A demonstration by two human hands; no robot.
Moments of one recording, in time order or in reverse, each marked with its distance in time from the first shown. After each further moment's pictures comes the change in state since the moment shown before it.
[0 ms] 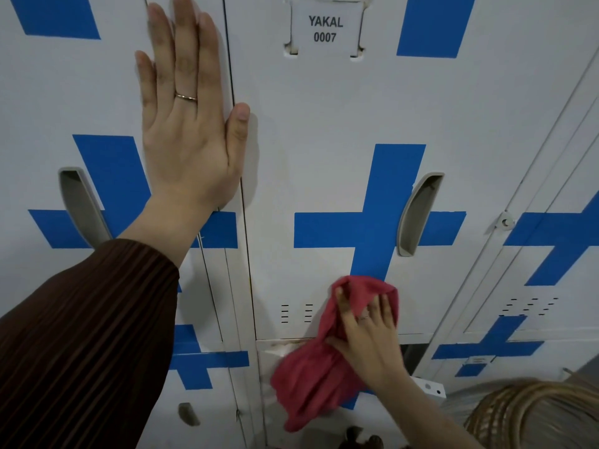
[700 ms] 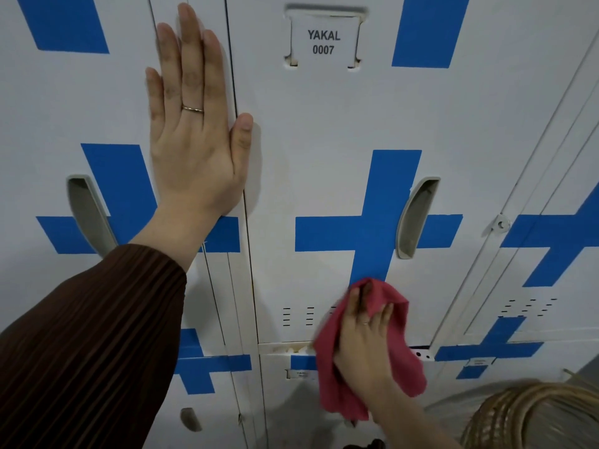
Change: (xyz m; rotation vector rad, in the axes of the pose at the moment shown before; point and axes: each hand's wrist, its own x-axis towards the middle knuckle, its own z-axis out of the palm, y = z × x) left_hand -0.001 0.004 -0.001 -0.002 0.003 -0.011; right_hand -0.003 -0.017 0.014 0.070 -0.165 0.185
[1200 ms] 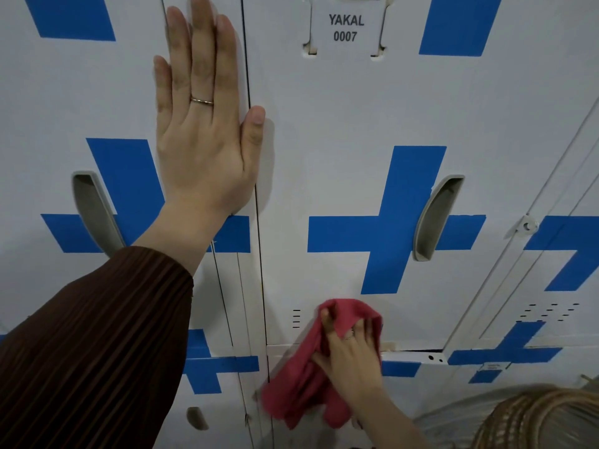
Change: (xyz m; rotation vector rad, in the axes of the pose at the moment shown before) left_hand -0.001 -0.005 0.003 -0.007 0.023 0.008; right_hand -0.002 -0.024 0.011 -0.012 -0.032 -0.080
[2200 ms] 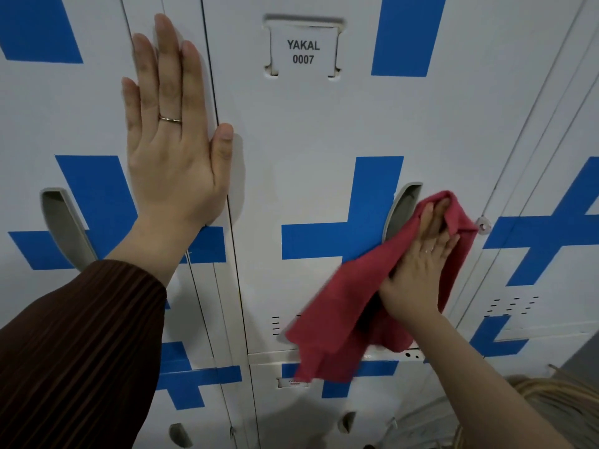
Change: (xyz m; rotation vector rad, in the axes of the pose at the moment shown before) left_hand -0.001 0.002 0.000 -0.005 -0.026 -0.002; right_hand 0.060 0.079 -0.107 0.337 0.606 0.134
